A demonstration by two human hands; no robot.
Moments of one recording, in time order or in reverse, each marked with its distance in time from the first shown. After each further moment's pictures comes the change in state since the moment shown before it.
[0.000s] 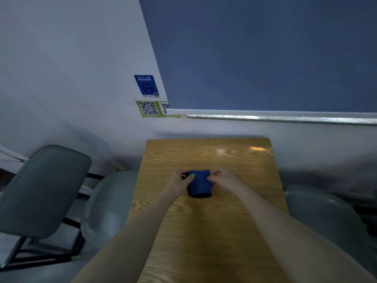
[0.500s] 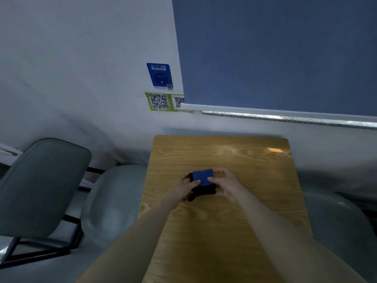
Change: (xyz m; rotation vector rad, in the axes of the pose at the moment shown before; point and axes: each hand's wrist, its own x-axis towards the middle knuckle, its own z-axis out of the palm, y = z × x) left_hand 0.028 -0.039 -0.025 -0.343 -0.168 -0.413; right_hand 0.037 -0.011 0.056 0.503 0.026 0.214
